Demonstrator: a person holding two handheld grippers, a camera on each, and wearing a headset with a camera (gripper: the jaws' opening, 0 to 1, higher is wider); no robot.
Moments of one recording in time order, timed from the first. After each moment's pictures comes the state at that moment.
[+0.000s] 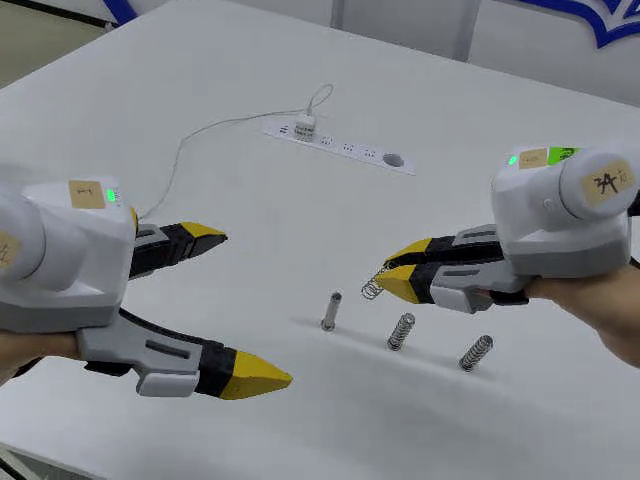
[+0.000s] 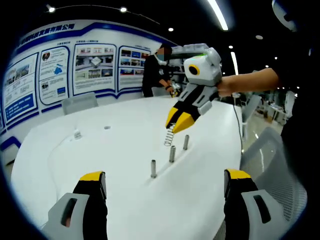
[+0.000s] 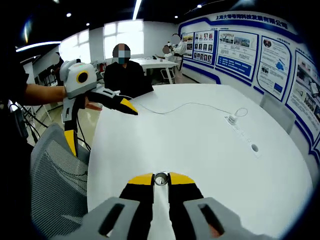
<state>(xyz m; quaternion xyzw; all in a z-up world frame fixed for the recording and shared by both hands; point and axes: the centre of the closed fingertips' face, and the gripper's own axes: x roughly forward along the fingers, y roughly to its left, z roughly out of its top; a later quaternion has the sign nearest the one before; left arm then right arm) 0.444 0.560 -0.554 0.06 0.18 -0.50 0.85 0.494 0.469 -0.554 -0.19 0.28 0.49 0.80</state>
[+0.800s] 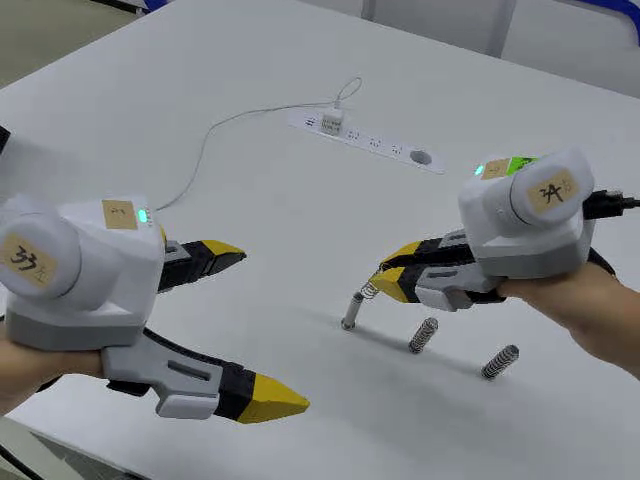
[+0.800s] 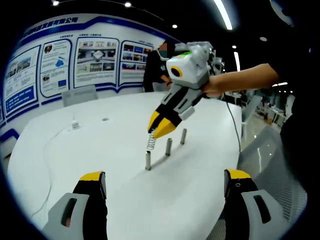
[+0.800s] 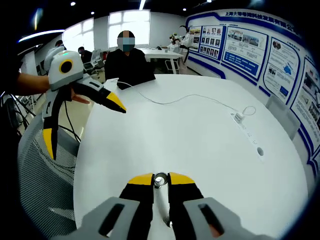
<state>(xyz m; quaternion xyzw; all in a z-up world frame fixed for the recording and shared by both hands) 0.433 0.558 -0.571 0.05 0.20 -0.49 0.84 0.513 0.491 -0.590 -0.23 0.30 0.49 0.78</state>
